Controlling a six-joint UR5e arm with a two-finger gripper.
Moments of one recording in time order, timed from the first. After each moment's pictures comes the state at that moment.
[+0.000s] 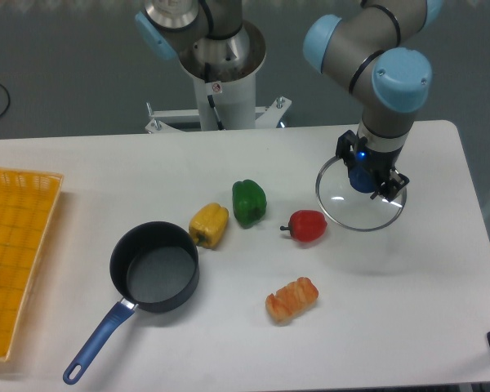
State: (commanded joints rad) arm 2.77 -1.84 -1.64 -1.21 1.60 1.59
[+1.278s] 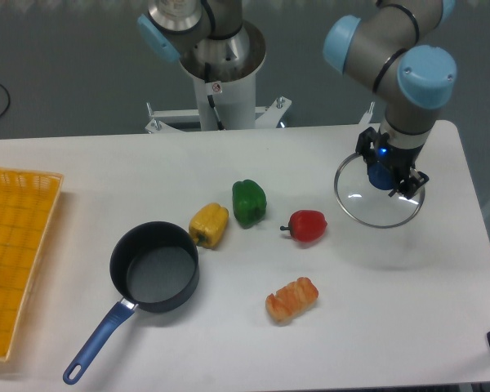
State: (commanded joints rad) arm 2.86 -1.90 -1.60 -1.19 1.59 1.74
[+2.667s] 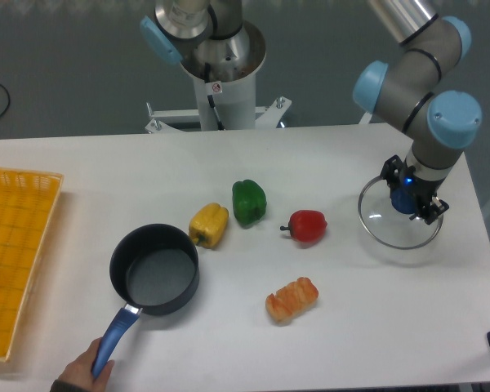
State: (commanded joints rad) arm 2.88 -2.08 -1.59 -1.04 1.60 1.77
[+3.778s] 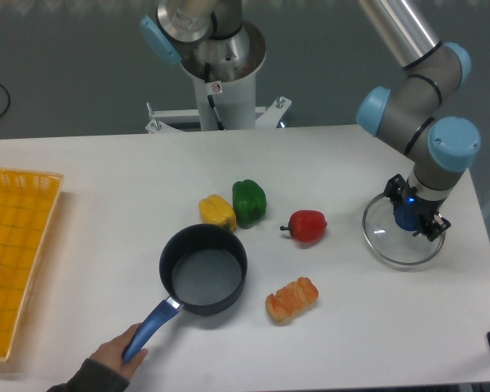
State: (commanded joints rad) arm 2.88 -2.16 -1.56 -0.97 1.60 1.77
